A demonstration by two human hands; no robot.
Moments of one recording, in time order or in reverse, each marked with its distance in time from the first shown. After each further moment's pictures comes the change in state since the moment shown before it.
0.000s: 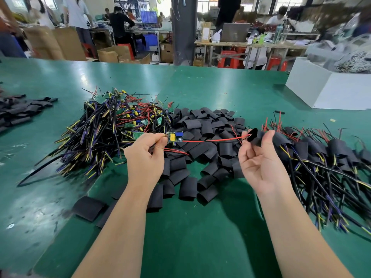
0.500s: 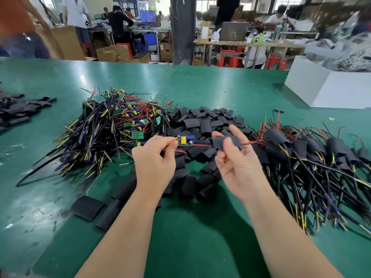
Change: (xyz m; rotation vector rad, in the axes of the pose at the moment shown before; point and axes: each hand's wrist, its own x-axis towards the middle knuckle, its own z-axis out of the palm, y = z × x) left_hand -0.009 0.015 0.012 0.053 -0.020 0.080; right_hand -0.020 0.031 0.014 -0.212 -0.224 0.069
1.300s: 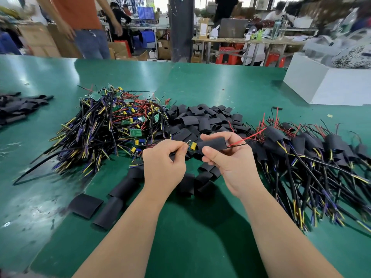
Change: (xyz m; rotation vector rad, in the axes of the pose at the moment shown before) left_hand -0.010 0.011 0.009 -0.042 -0.115 -0.002; right_hand 0.000 0.003 -0.008 -0.555 -0.134 -0.174
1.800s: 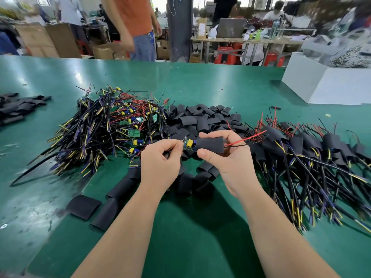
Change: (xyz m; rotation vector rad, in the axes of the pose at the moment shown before) left_hand 0.003 -0.001 -0.001 -0.127 -0.033 -0.184; right_hand 0.002 0.001 -0.002 -0.097 -0.009 -0.101
